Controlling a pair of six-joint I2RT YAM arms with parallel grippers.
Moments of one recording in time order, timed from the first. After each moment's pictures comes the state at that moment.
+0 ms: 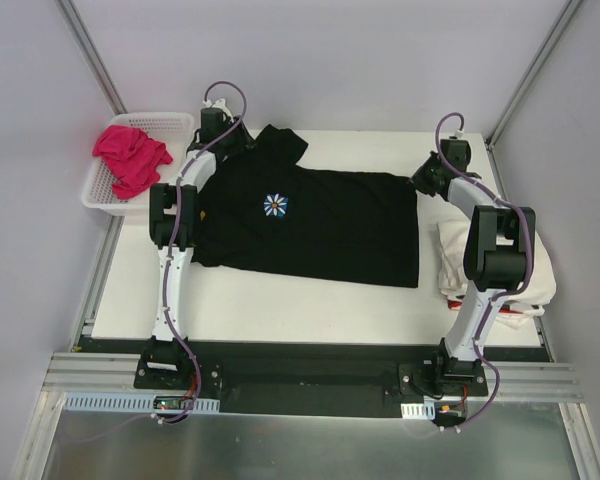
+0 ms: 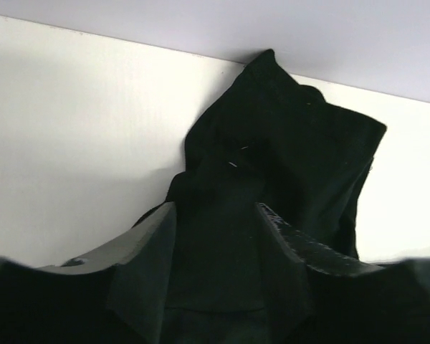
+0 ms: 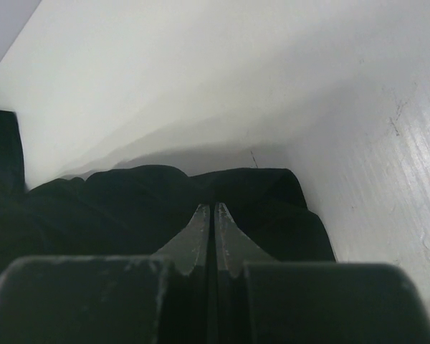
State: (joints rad) left arm -0.08 2.59 2.21 -0.11 0.28 -0.46; right arm -0.01 1.98 1.40 -0.15 -0.12 0.65
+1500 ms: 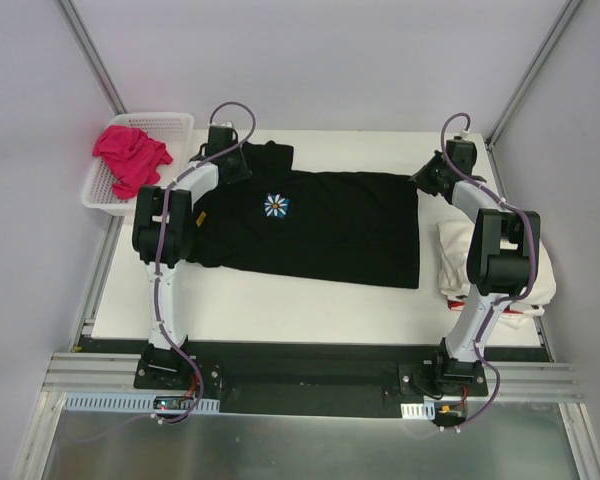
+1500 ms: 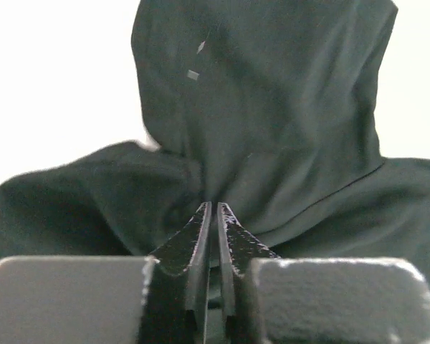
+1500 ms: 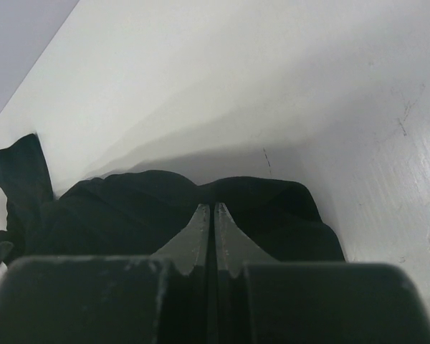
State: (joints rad) left arm -0.16 2.21 1.63 -0.20 0.11 -0.46; right arm -0.03 1.93 1.35 -0.10 -0.17 0.67
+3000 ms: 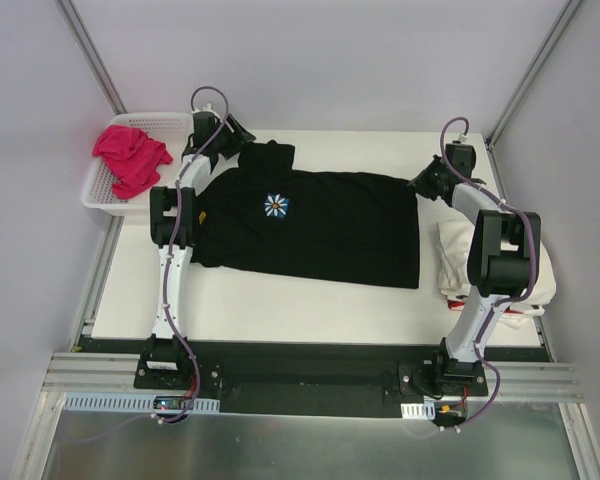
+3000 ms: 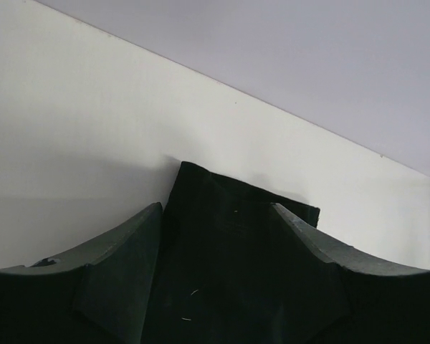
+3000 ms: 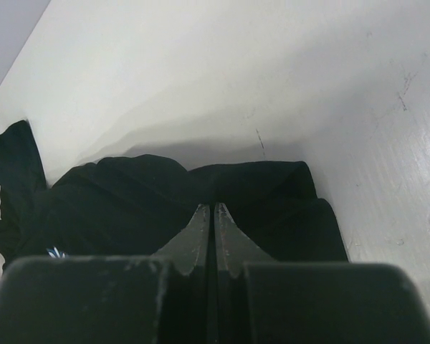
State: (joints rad) left arm -0.03 2.71 2.31 -0.06 0.37 -0.72; right arm -0.03 1.92 1.32 -0.11 -0.19 0.67
